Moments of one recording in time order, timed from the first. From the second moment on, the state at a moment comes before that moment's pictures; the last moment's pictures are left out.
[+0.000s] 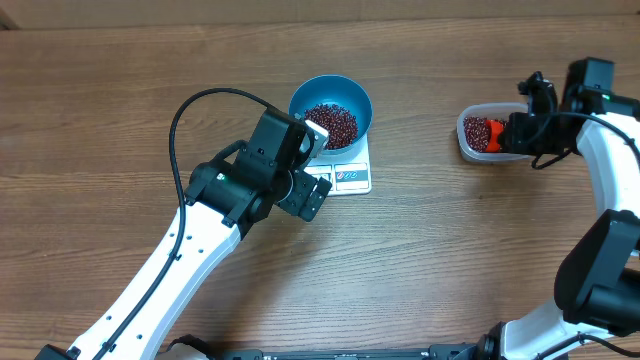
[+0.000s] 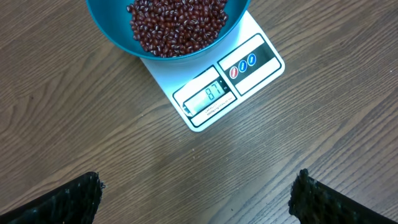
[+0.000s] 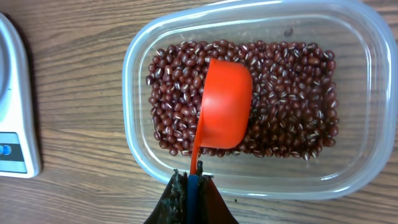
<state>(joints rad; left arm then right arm) -0.53 1.39 1.25 -0.90 -0.04 0.06 -0.29 1.81 1.42 -0.91 -0.35 -0.22</state>
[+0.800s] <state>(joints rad) -0.53 1.39 1.25 -0.90 -0.04 0.06 -0.35 1.81 1.33 -0.83 -0.62 -0.22</state>
